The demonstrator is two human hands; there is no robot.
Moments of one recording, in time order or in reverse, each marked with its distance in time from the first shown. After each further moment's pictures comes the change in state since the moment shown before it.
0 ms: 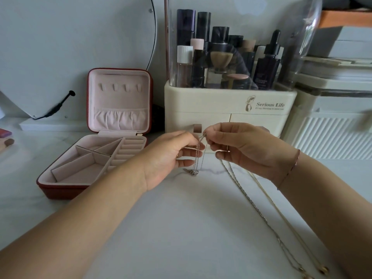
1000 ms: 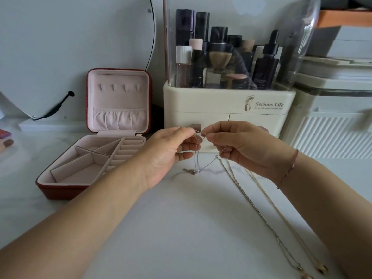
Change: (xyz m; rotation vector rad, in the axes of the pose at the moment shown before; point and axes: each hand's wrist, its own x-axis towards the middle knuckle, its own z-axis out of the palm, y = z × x) left_hand 0.003 -0.001 0.001 -0.127 0.057 0.113; right_hand 0.004 0.002 -0.002 -0.108 0.053 -0.033
